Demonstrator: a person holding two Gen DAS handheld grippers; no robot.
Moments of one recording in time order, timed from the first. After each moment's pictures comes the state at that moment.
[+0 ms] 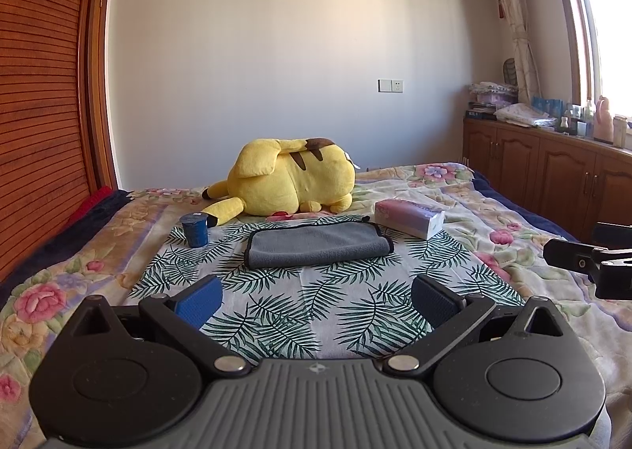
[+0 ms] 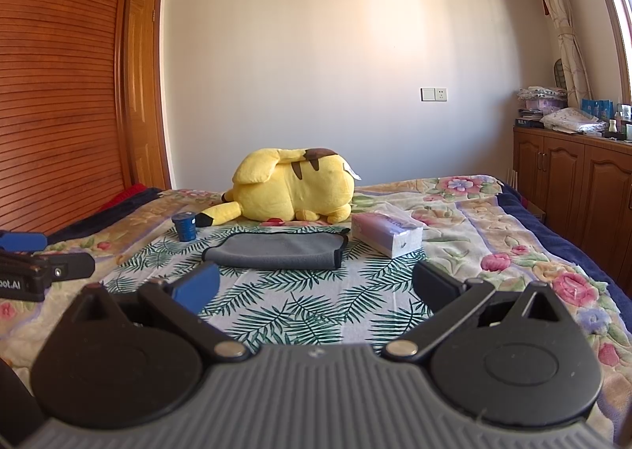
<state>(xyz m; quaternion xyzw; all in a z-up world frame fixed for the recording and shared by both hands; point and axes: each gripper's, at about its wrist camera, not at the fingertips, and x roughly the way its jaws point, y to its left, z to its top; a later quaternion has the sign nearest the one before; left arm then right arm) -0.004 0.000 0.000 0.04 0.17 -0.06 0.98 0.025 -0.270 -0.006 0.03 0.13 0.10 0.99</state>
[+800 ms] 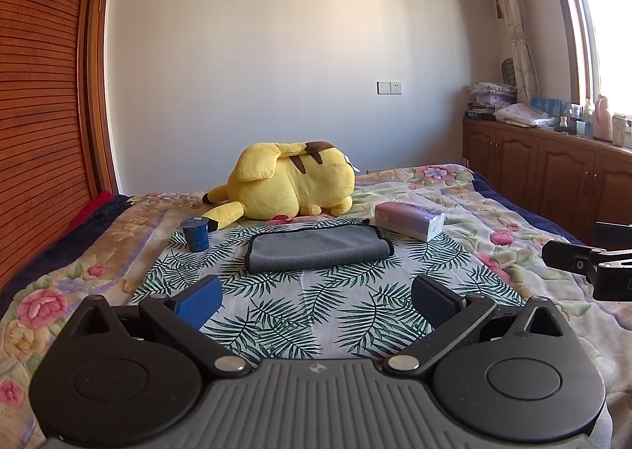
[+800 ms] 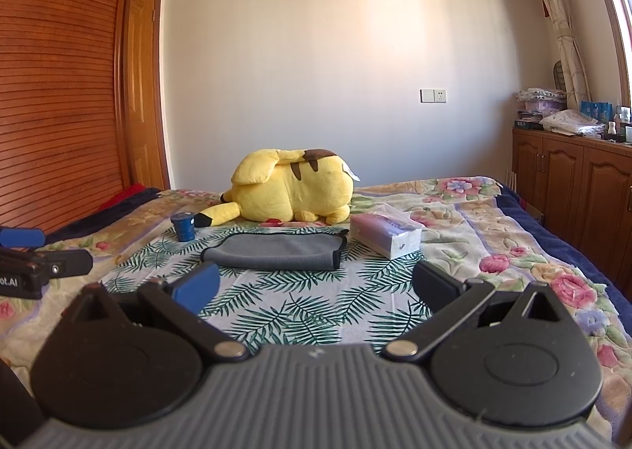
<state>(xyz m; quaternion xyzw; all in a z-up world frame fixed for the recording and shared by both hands) -0.004 -0.001 0.003 0.04 0.17 -0.06 0.98 0.026 -0.270 -0.006 0.03 0.13 0.10 0.99</state>
